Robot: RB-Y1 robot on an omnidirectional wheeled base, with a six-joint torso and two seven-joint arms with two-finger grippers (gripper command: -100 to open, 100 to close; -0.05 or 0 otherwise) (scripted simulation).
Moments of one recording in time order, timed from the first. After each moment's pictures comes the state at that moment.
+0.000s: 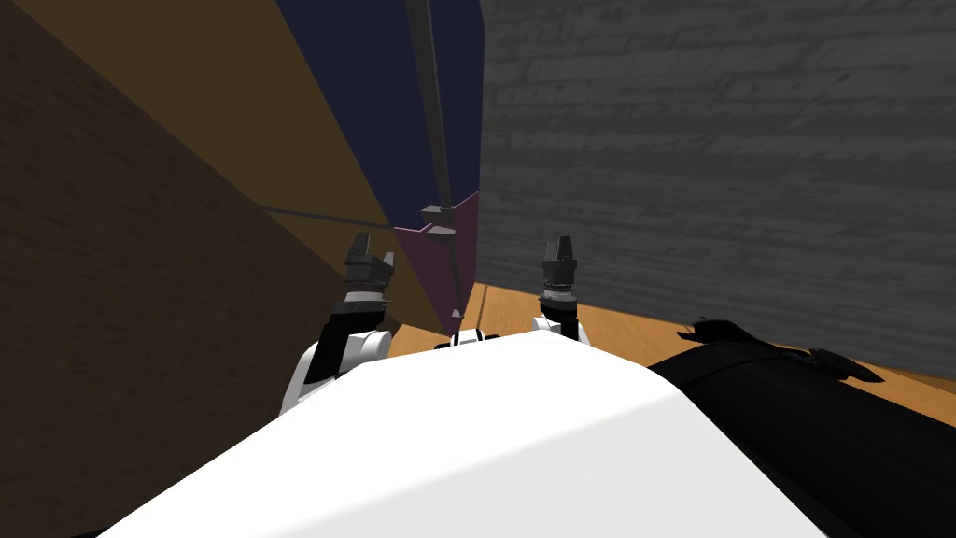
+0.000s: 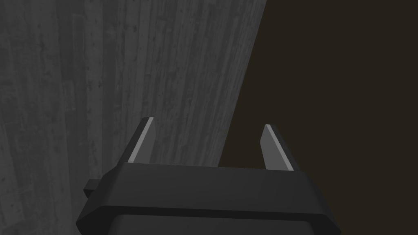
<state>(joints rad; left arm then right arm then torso) 0.39 0.17 -0.07 -2.38 -0.02 -0.03 0.14 0.52 0.00 -0.06 -2.26 0.08 -0.64 0.15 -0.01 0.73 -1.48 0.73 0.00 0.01</state>
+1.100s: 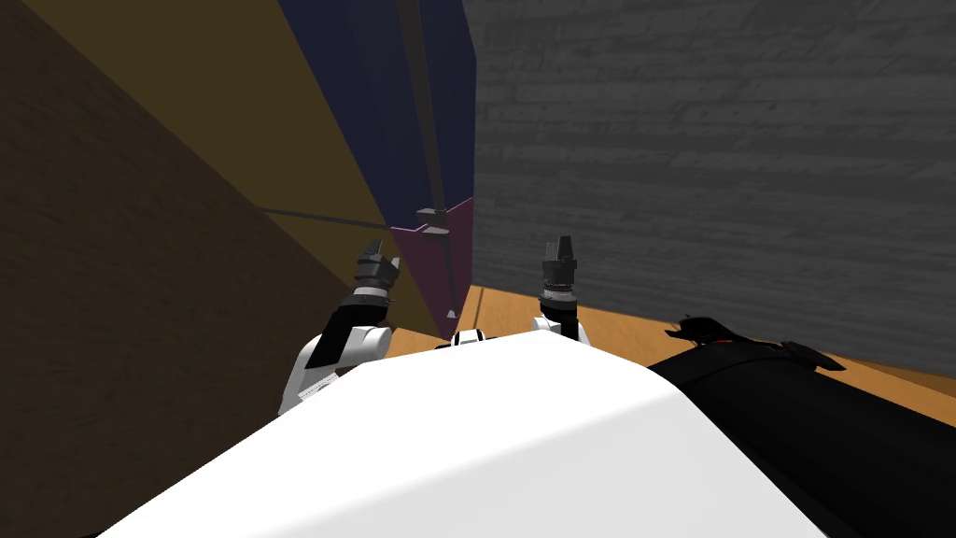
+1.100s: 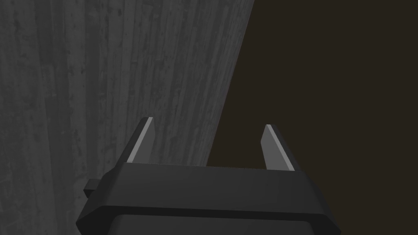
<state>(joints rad) 0.35 0.18 -0.07 -2.40 -0.03 0.21 0.18 0.52 0.00 -0.06 -2.26 0.08 -0.64 0.15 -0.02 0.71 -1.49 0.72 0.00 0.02</state>
